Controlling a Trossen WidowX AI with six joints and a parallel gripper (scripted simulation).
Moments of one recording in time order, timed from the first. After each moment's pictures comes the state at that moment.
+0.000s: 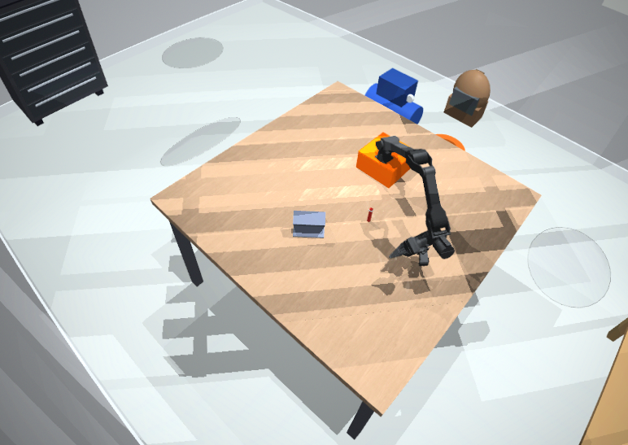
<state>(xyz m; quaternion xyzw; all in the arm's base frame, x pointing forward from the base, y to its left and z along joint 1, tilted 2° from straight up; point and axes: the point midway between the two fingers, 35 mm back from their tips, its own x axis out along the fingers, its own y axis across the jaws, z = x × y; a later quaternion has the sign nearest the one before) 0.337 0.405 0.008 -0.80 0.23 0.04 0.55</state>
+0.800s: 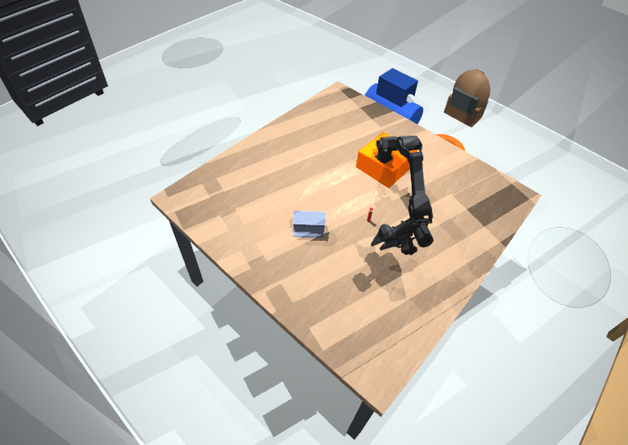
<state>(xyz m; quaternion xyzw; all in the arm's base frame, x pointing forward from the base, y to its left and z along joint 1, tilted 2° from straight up) 0.354 0.338 0.013 -0.67 0.35 0.11 0.64</state>
